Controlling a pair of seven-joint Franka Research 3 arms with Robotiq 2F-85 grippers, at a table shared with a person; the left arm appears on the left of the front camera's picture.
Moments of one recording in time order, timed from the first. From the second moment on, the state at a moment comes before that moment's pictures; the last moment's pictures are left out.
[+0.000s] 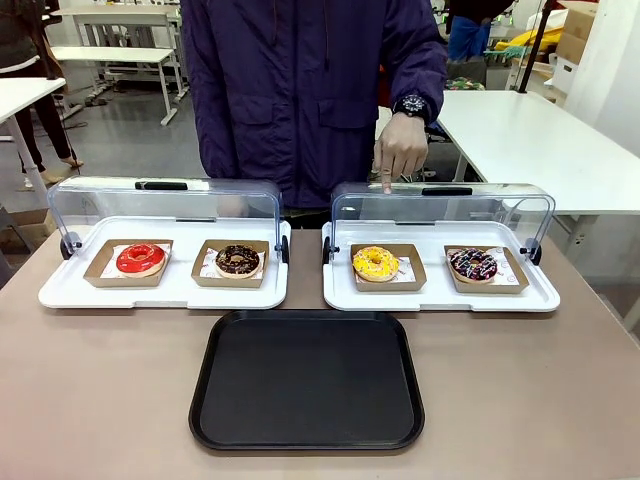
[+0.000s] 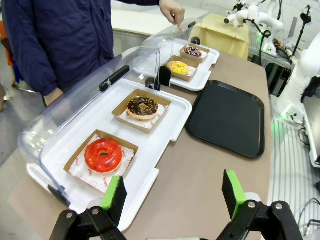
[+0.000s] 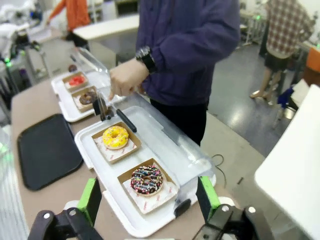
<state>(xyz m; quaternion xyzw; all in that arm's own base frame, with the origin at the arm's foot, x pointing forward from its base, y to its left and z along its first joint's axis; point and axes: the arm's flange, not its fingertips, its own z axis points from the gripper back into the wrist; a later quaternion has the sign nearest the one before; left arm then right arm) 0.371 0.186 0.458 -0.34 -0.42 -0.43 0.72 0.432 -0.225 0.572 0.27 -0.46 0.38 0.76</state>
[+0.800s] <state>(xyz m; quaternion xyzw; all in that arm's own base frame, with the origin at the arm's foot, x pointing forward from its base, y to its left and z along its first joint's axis) 0.372 0.187 0.457 -0.34 -0.42 -0.43 0.72 0.527 -0.104 0.597 0.29 -0.35 0.52 0.72</state>
